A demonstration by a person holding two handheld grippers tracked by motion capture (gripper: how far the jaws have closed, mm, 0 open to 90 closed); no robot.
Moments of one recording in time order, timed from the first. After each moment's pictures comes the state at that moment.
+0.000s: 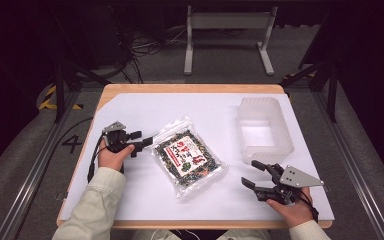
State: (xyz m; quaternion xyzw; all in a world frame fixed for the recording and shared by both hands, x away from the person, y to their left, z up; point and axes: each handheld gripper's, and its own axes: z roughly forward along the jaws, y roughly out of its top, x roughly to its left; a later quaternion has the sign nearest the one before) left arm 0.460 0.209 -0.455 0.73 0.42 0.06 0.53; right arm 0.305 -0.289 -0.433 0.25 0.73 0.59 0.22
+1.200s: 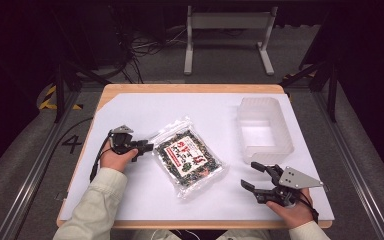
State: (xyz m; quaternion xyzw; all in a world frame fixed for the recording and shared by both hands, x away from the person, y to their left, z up) left arm 0.456 0.198 -0.458 0.79 0.42 0.04 0.45; right arm 0.302 -0.287 -0.433 0.24 0.74 0.59 0.21
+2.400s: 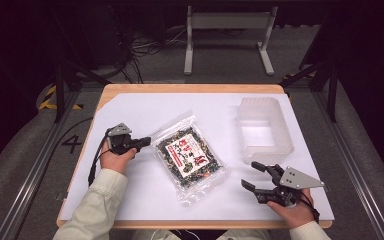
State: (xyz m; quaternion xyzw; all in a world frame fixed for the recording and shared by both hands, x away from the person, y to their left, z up) left arm 0.441 0.198 -0.435 0.78 0.38 0.10 0.49; right arm 0.301 -0.288 -0.430 0.24 0.74 0.59 0.21
